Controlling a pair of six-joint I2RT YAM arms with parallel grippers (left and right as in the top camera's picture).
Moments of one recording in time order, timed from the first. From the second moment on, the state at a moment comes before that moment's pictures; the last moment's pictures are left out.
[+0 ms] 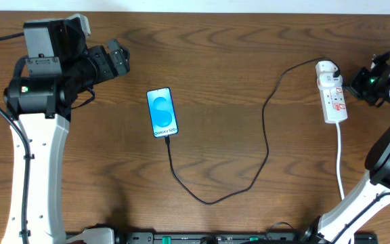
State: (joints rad) left arm 0.05 1.42 1.53 -0.89 0.28 -0.33; right arm -0.49 2.14 1.59 -0.64 -0.42 0.22
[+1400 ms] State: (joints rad) left arm 0.05 1.42 1.53 -0.89 0.28 -0.33; right arm -0.46 2.18 1.60 -0.66 -0.36 0.17
